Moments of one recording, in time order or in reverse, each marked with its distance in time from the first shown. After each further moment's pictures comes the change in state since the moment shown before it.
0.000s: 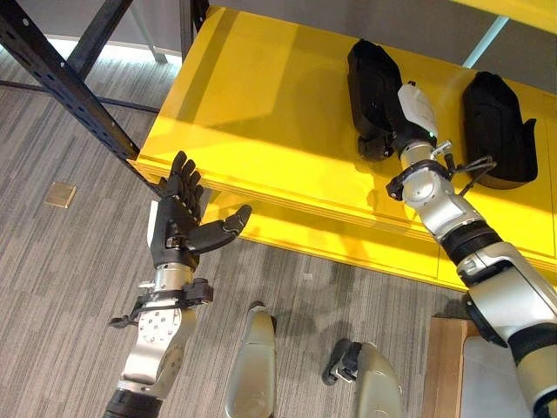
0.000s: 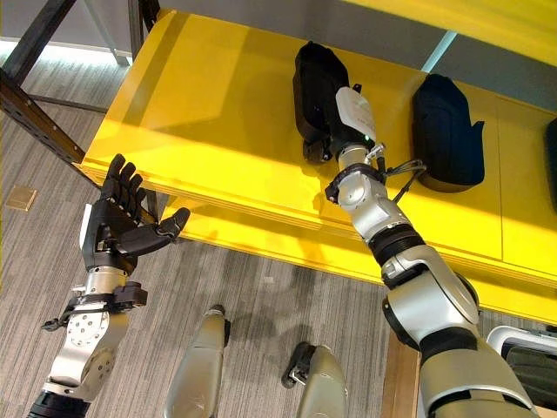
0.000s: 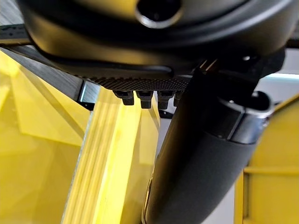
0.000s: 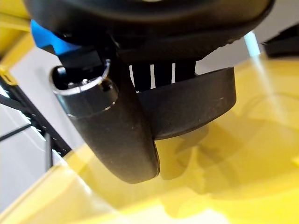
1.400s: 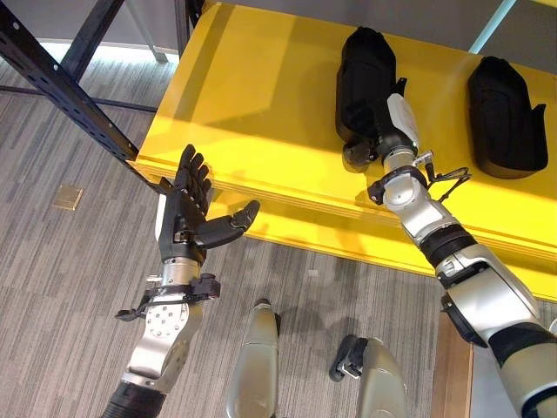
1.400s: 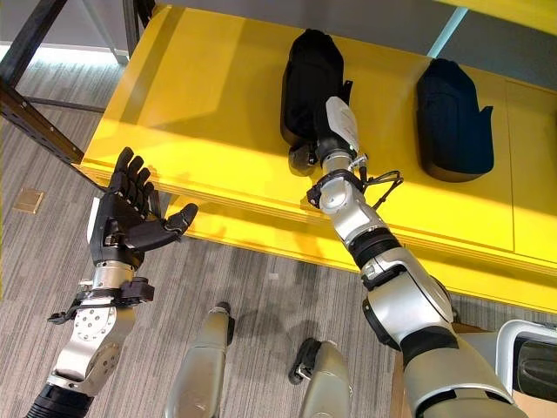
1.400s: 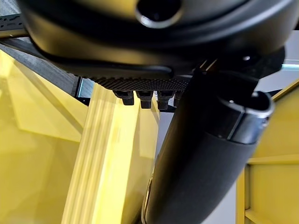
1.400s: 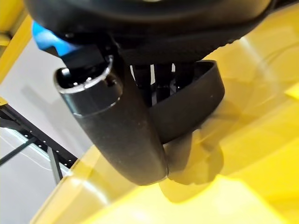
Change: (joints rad) left arm -0.026 0.000 -0.036 -0.005 0.002 0.000 0.039; right arm 0.012 0.101 -0.046 -0.053 0.094 0.002 -0.040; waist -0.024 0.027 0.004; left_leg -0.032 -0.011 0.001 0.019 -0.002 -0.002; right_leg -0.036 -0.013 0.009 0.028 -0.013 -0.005
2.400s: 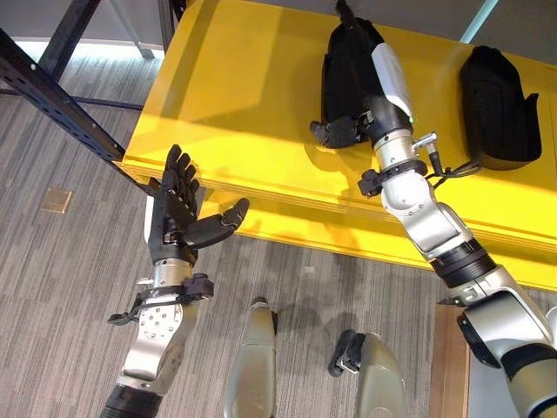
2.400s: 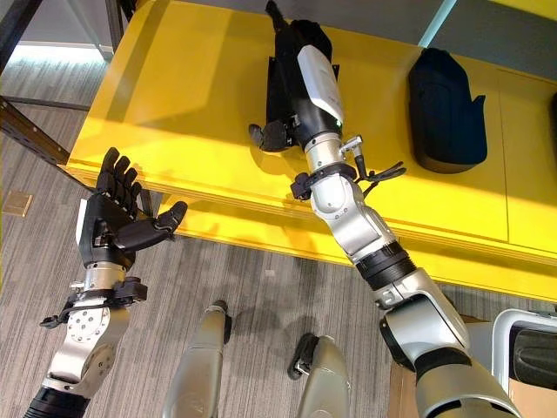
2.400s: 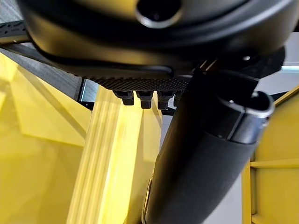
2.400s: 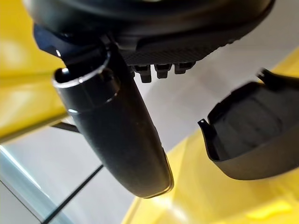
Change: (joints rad) left arm 0.017 -0.003 0.041 -0.004 0.008 0.001 0.017; right arm 0.174 -0.078 -0.113 -0.592 -0.122 0.007 0.033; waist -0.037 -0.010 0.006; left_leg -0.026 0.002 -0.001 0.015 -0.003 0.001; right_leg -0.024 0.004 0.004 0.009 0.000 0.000
